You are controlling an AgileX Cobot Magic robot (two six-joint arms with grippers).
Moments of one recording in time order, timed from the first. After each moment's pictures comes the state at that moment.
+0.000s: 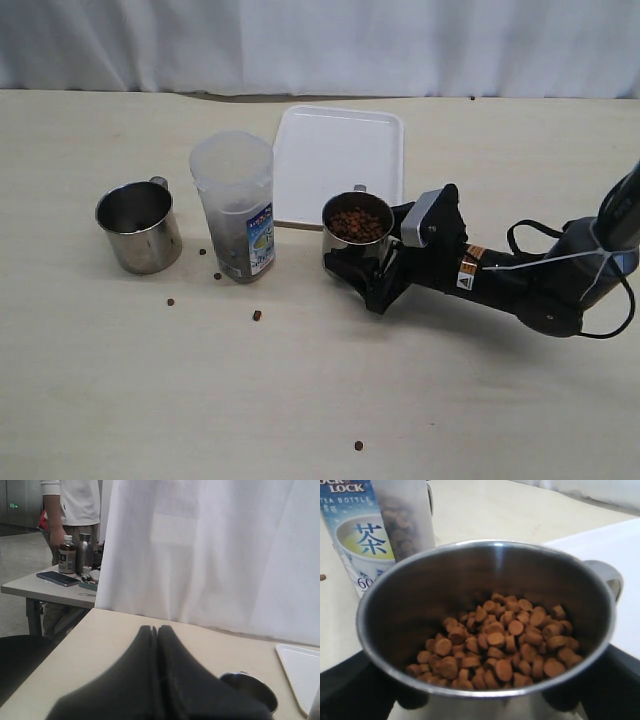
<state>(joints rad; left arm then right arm) 0.09 0.00 0.00 0.26 0.08 -0.36 0.33 2.32 -0.81 -0.82 -1.21 0.13</state>
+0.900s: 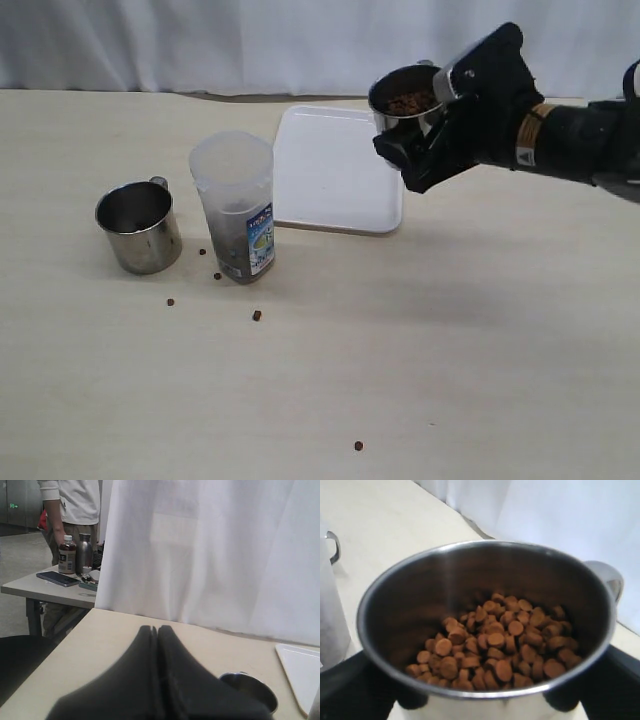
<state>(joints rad) 0.09 0.00 0.00 0.26 0.08 -0.36 0.33 1.72 -0.86 -0.97 -0.51 0.46</state>
